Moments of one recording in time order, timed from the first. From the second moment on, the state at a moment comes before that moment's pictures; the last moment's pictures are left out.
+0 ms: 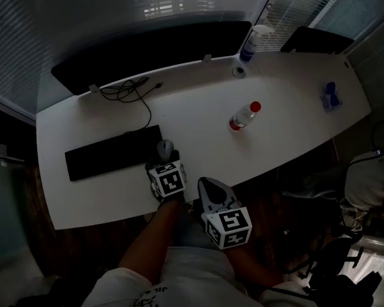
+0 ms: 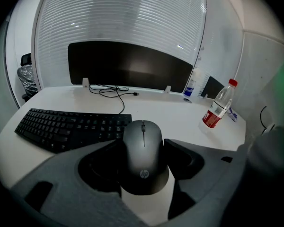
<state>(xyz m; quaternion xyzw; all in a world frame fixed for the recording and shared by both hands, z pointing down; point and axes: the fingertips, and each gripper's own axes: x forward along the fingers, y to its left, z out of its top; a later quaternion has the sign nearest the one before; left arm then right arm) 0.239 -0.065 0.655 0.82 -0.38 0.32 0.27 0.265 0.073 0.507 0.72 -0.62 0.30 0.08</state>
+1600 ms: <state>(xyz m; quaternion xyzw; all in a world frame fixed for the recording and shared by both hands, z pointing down) 0.291 -0.043 0.712 0.77 -0.45 0.36 0.28 0.348 0.100 0.544 0.74 -0.58 0.33 0.07</state>
